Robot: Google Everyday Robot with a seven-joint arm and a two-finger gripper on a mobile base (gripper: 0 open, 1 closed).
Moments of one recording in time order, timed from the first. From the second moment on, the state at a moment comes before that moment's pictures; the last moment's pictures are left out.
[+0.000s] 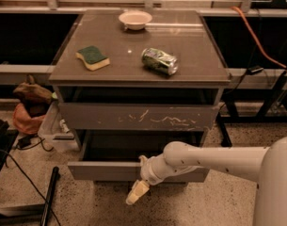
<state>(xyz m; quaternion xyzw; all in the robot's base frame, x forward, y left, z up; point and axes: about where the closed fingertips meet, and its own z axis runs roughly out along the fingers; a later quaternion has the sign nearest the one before) 0.500 0.032 0.432 -0.56 0.75 0.28 0.23</state>
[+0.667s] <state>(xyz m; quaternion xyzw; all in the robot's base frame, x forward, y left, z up) 0.485 0.040 0.435 -0.56 0.74 0.29 0.21</state>
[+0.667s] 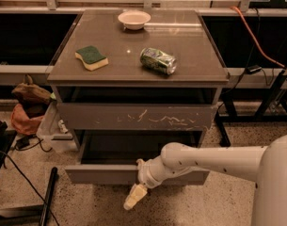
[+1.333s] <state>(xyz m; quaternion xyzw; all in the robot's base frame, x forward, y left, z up) 0.472 0.041 0.439 -0.56 0.75 0.30 0.21</state>
